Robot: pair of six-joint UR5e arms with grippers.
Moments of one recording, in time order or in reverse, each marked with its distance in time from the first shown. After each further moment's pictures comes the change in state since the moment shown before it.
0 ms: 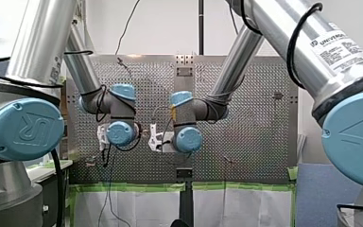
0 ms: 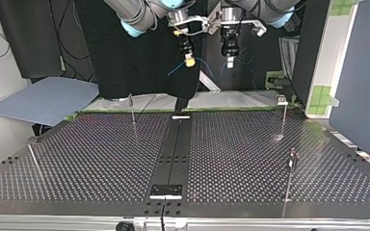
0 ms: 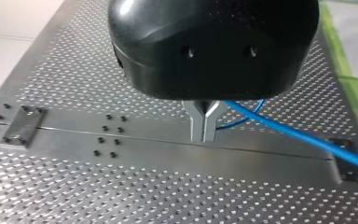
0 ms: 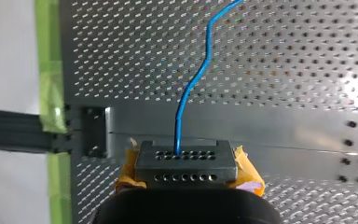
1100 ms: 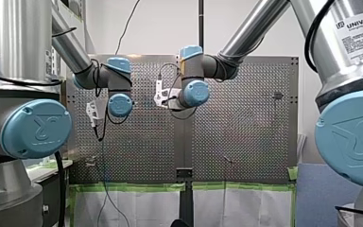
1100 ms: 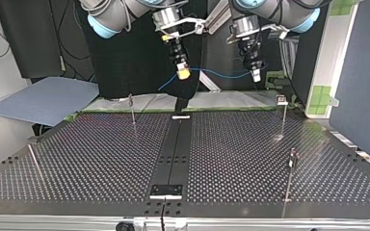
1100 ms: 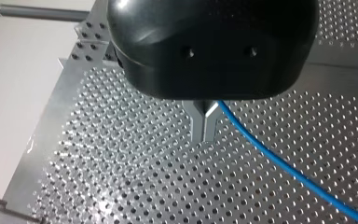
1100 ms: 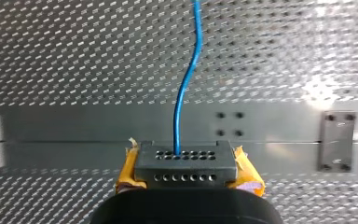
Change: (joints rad) left arm 0.115 0.224 0.083 -0.222 -0.130 -0.053; right arm -0.060 -0.281 -0.042 0.209 -0.092 -0.007
